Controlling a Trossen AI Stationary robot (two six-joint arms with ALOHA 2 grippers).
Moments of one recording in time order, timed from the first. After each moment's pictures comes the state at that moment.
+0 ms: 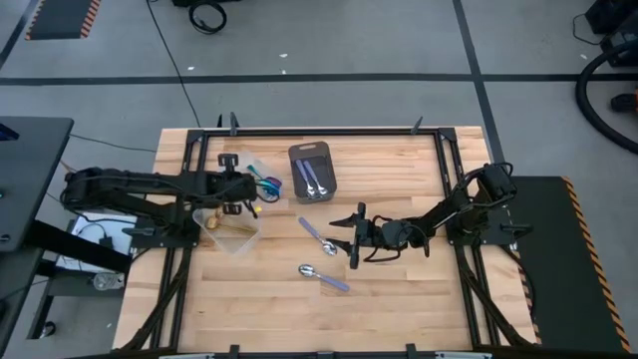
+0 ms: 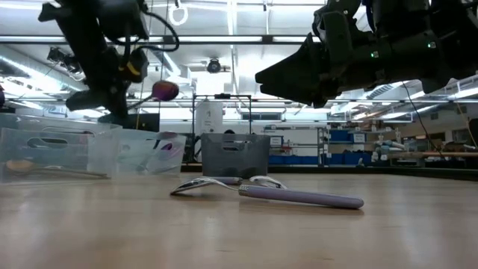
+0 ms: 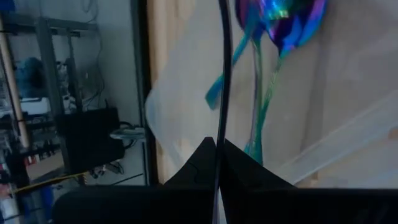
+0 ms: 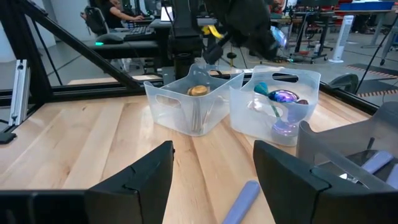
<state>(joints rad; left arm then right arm) 0.11 1.13 0.70 -0.80 -0.73 0.29 0.30 1.78 0.54 1.15 0.47 0.06</state>
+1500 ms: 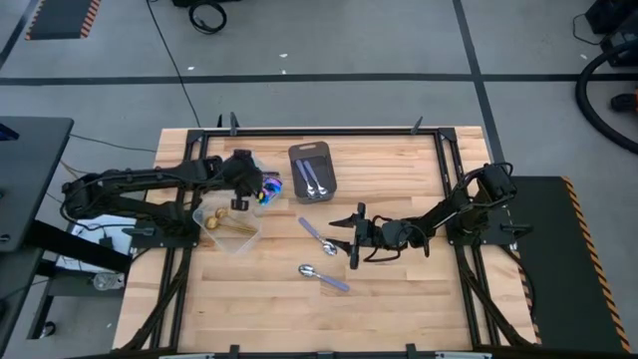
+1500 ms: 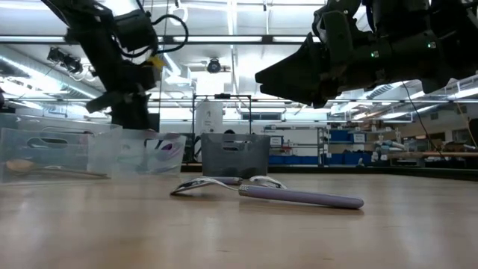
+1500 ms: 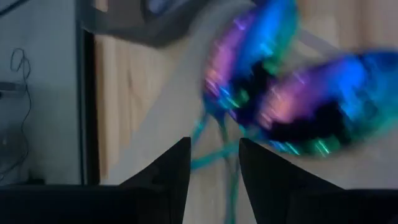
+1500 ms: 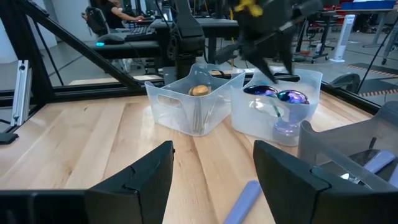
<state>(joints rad) 0.38 1.14 0.65 -0.48 -0.26 0.61 0.30 1.78 0.54 1.15 0.47 0.06</state>
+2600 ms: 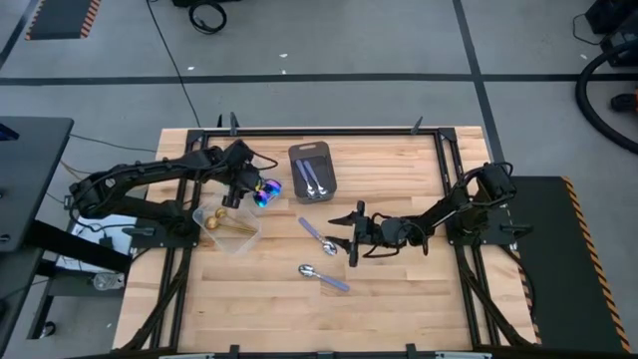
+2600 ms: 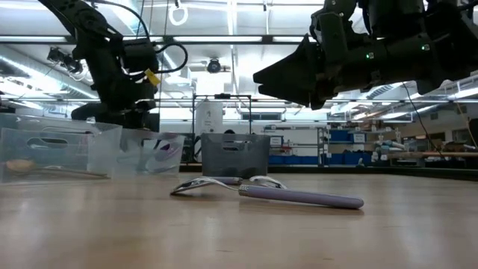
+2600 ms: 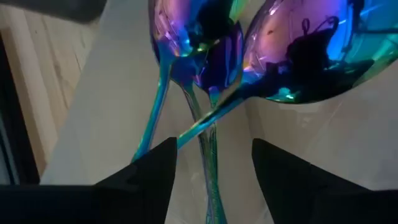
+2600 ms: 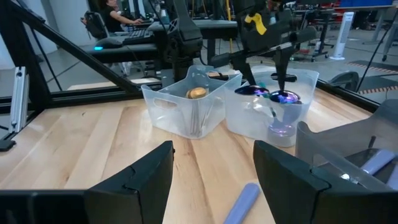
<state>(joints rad) 0.58 1.23 0.65 -0.55 -0.01 0.88 0.27 1.78 0.54 1.16 0.45 0.08</state>
